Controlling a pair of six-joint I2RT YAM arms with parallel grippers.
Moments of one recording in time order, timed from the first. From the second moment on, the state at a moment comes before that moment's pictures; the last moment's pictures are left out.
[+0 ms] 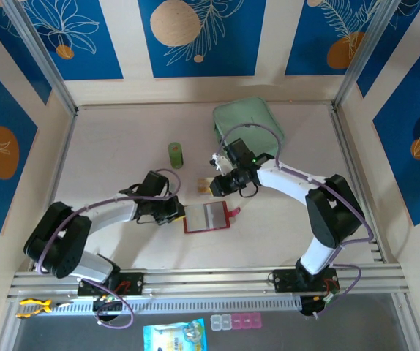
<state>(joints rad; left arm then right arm) -0.55 1.45 0.63 -0.25 0.45 -0.87 0.61 1.67 1.09 -0.52 -0.45 0.21</state>
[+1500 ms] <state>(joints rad) -0.57 1.54 0.68 -0.29 0.43 -0.84 0.72 1.79 0.97 -0.28 -0.63 0.81</state>
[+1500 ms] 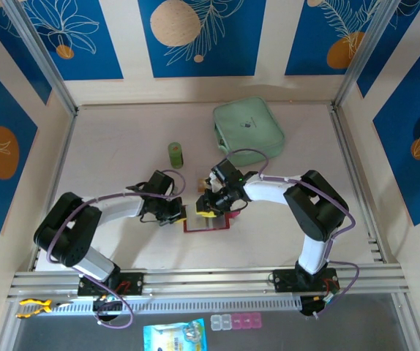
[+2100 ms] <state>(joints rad) -0.57 1.54 0.68 -0.29 0.43 -0.84 0.73 1.82 0.99 -0.33 -0.59 0.79</state>
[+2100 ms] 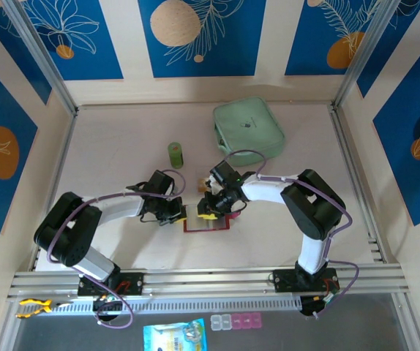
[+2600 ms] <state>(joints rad) -0.57 1.54 0.68 -0.31 0.43 -0.83 0.72 1.78 0.96 -0.36 -0.54 0.79</state>
